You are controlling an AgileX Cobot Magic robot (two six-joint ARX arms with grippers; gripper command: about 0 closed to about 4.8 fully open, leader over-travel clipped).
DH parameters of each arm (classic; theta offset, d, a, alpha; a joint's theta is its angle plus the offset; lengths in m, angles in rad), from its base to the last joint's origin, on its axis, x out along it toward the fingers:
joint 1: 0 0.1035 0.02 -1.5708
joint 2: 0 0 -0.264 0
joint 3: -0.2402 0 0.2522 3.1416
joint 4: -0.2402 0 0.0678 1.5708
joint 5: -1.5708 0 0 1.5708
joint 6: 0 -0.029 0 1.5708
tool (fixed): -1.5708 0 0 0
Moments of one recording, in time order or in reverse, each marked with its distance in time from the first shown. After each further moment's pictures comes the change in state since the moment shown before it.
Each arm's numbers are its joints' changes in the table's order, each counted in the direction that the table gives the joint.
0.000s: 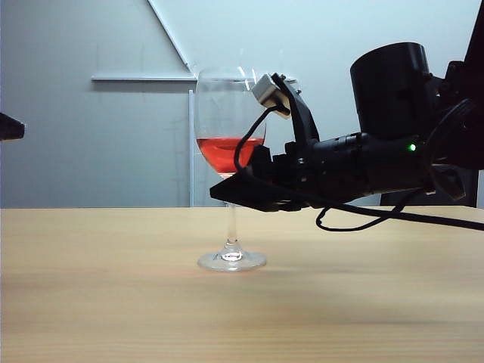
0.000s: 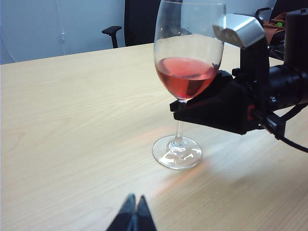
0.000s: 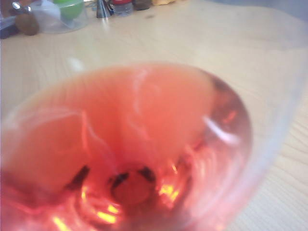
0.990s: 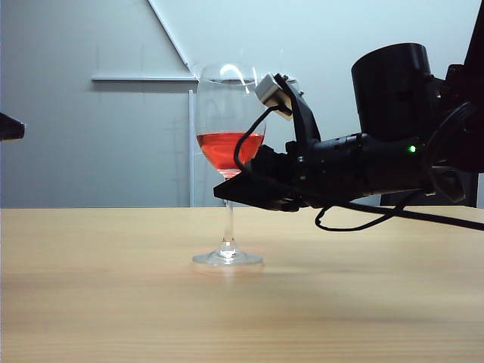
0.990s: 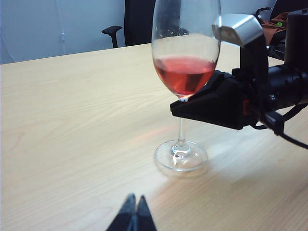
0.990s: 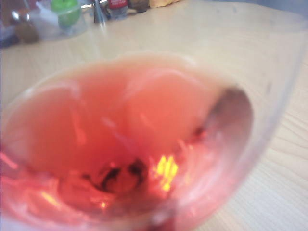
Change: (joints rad) left arm 0.000 0.000 0.000 0.000 0.000 0.000; right arm 0.000 0.007 0.002 0.035 0.012 -0.069
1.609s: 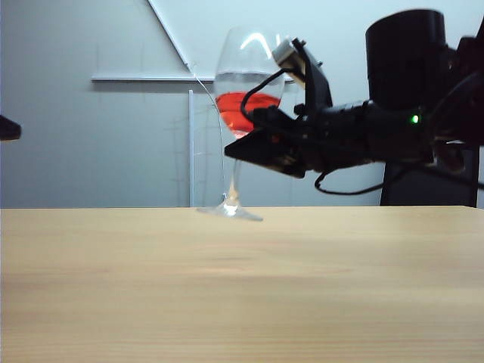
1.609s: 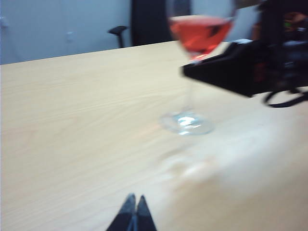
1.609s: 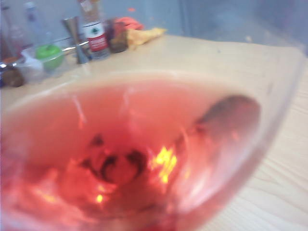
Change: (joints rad) left arm 0.040 0.000 0.000 0.000 0.000 0.000; right arm -0.016 -0.093 0.002 0.026 0.085 -0.113
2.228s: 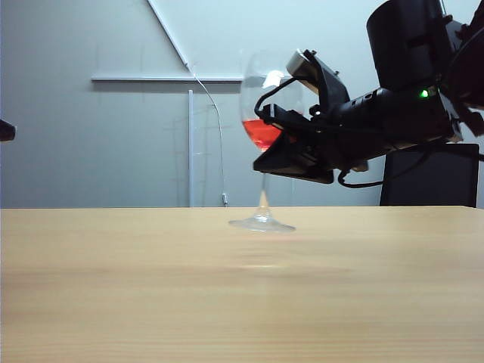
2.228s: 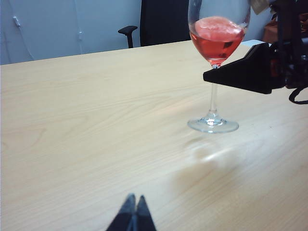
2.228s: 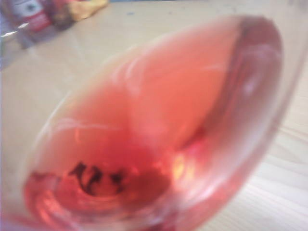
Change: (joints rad) left arm 0.019 0.000 0.000 0.000 -0.003 0.000; right arm -0.012 -0.130 0.003 -0.309 0.172 -0.055
